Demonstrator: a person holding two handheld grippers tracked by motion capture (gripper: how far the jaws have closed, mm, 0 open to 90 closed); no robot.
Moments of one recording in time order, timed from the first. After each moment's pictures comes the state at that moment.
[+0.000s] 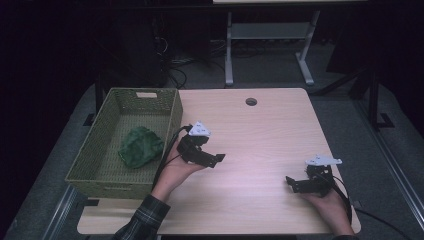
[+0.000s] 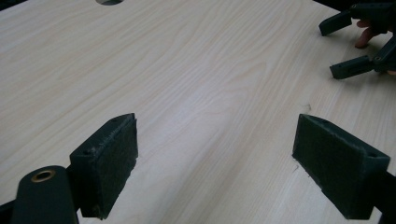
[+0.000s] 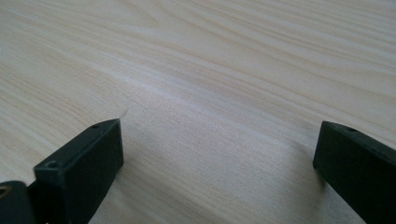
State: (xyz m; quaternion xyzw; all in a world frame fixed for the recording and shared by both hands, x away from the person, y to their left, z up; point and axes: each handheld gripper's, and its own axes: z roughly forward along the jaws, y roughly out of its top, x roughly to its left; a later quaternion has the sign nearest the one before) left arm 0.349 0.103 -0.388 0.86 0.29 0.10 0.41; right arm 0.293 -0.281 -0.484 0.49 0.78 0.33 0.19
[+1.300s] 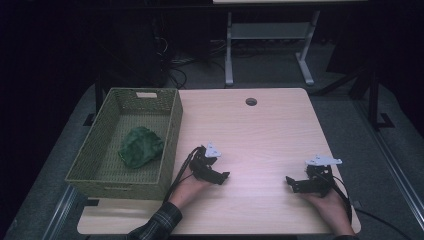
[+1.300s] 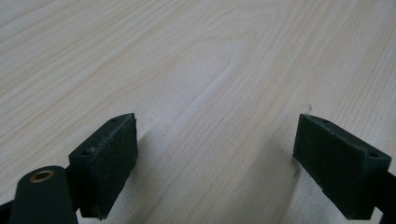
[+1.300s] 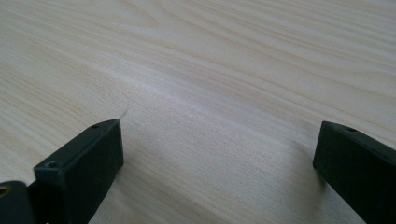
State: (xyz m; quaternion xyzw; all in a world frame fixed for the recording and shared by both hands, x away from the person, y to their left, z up) left arm 0.345 0.083 -0.475 0.88 0.30 0.11 0.35; right arm 0.293 -0.281 -0.484 0.49 0.78 0.33 0.19
